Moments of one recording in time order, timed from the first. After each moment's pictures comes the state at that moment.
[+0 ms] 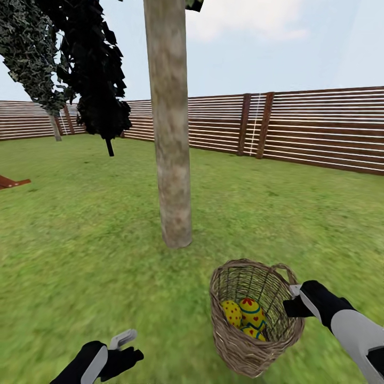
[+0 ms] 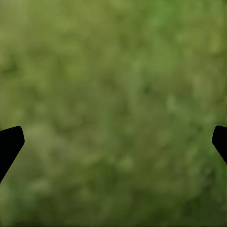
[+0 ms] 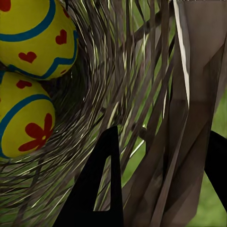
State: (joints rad) left arm -0.41 0.07 -0.05 -0.56 0.47 0.63 -0.03; right arm -0.83 -0.29 0.30 -0.29 -0.18 0.70 0.16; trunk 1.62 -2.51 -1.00
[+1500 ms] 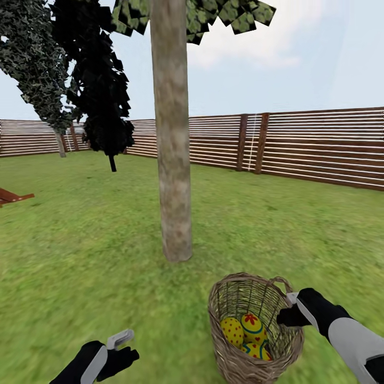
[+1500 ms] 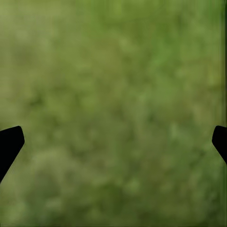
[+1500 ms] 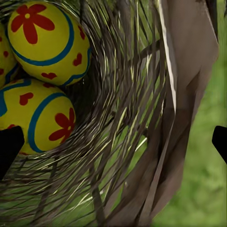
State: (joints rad) left arm -0.42 0.07 -0.05 -0.56 0.47 0.61 0.05; right arm -0.78 -0.27 0.30 -0.30 -0.17 0.69 0.16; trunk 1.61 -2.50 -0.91
